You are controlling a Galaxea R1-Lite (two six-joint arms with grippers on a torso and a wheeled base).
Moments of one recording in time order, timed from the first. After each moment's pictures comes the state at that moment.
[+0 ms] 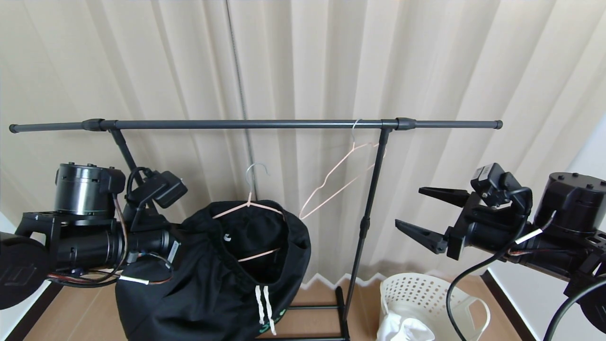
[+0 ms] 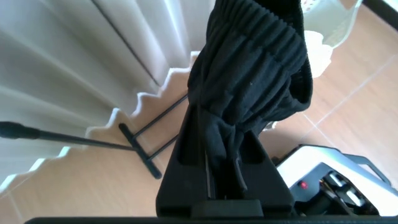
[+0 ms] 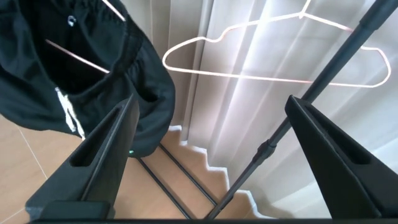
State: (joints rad) left arm -0.16 1.62 -0.69 -0.32 -0.32 0.38; right arm 0.22 1.71 -0.47 -1.05 0.54 -0.21
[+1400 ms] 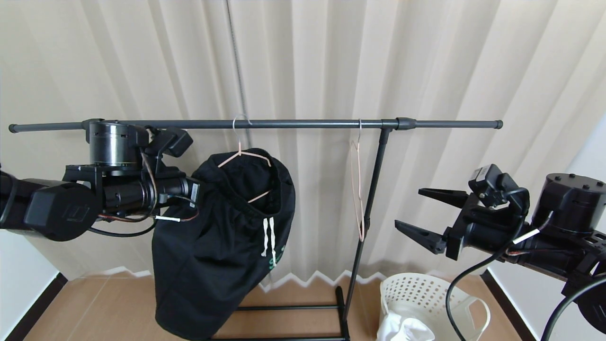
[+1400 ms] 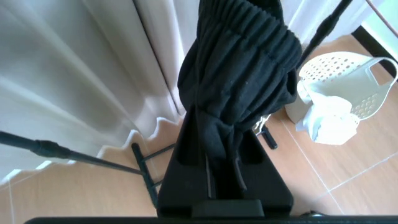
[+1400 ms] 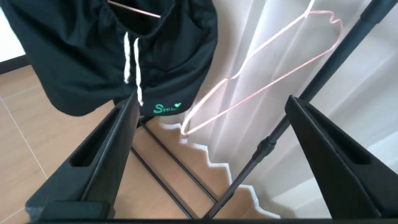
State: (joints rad) left arm -0.15 1.80 -1.00 -0.35 -0.22 0.19; right arm 0.22 1.72 -0.47 -1.05 0.54 -0.21
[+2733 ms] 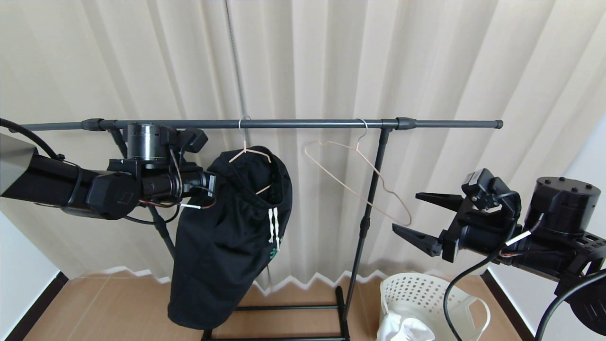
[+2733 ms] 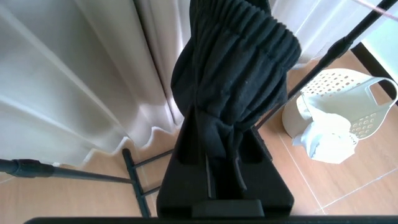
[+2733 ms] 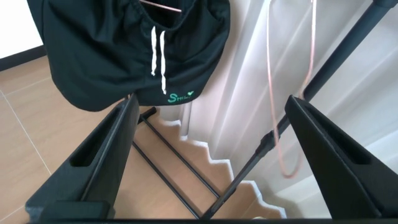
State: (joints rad) left arm -0.15 1.98 -1.18 -0.35 -0.22 0.13; right arm 0.22 1.75 -0.47 -1.06 0.54 -0.21
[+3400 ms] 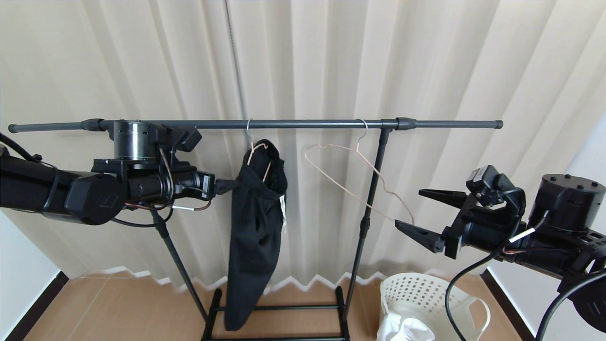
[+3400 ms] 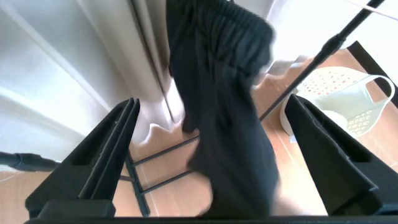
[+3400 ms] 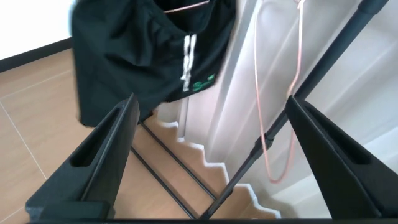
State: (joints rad) left arm -0.15 1.90 -1.11 -0.35 -0.22 0.13; right arm 0.20 1.74 -0.48 -1.06 0.54 -0.21
